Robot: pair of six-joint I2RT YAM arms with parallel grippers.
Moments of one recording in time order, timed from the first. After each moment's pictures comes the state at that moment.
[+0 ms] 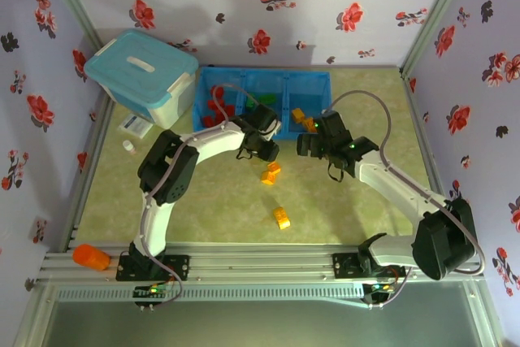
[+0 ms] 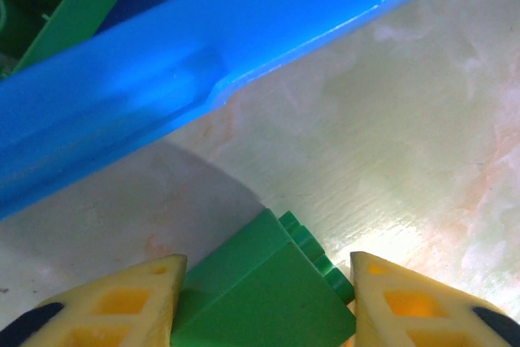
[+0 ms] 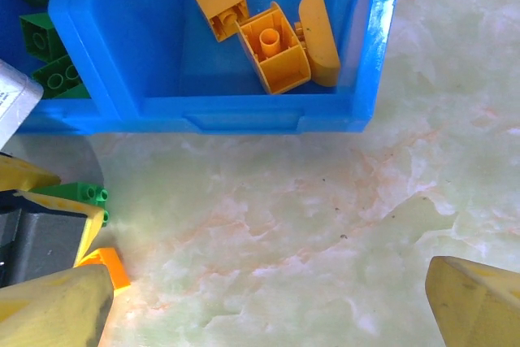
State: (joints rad) left arm -0.75 2.09 1.52 -0.56 0.06 -0.21; right arm 0.52 1.29 0.94 -0.56 0.22 0.48
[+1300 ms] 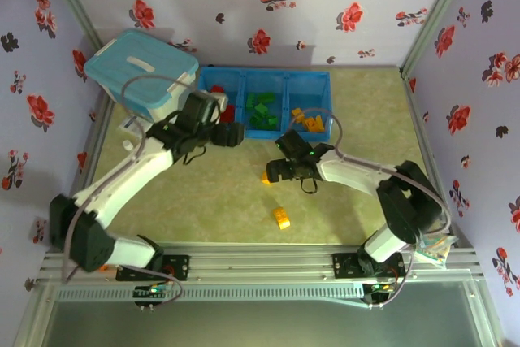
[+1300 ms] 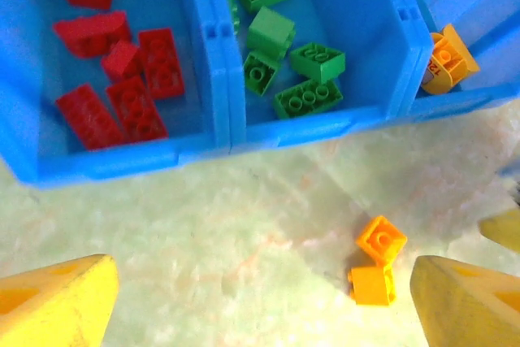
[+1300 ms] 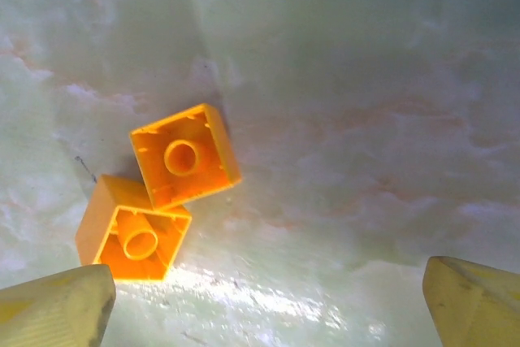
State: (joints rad) left arm -0.63 1.32 1.15 -0.61 -0.08 -0.34; right arm 0.74 1.61 0.96 -0.48 0.08 0.50
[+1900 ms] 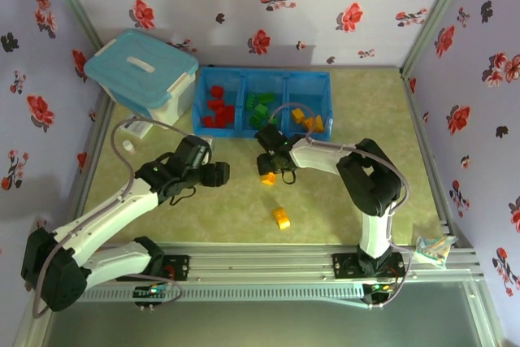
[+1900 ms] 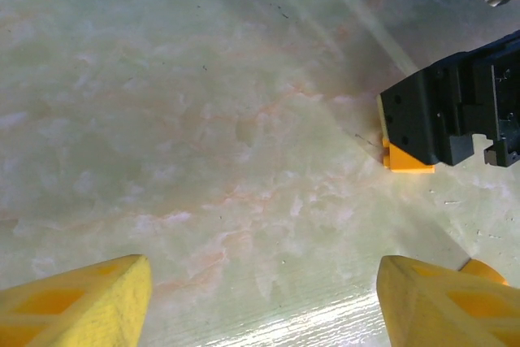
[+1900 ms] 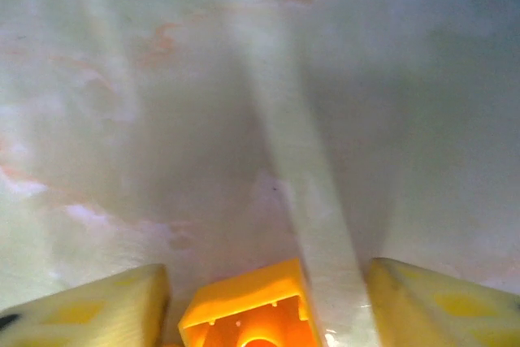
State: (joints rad) left arm -0.71 1.08 0.80 -0.61 -0.10 -0.50; right arm 0.77 1.89 1.18 -0.48 0.12 0.52
